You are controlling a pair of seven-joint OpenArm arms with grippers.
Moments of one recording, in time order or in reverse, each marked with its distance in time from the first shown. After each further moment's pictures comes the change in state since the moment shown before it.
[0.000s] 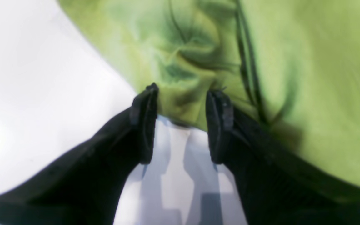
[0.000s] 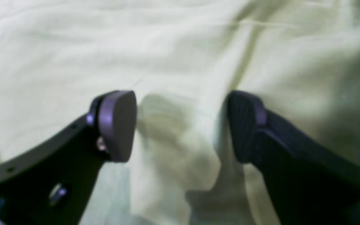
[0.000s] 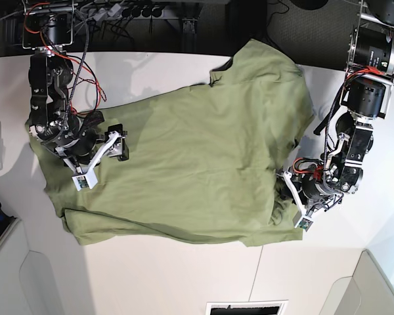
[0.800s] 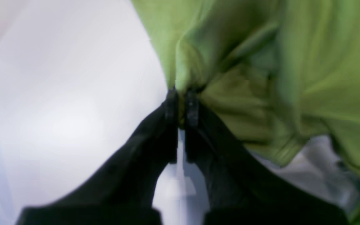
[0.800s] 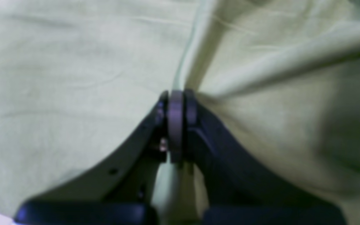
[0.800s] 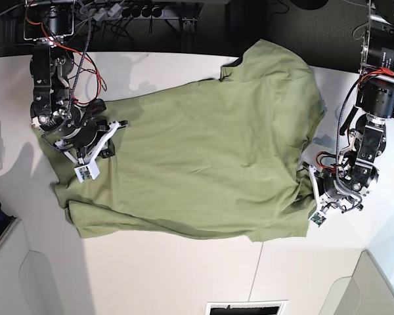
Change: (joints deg) left arm -0.5 -5.0 0.1 0.0 15.2 -3.4 -2.5; right arm -4.6 1.3 0.3 0.5 -5.9 1.1 3.3
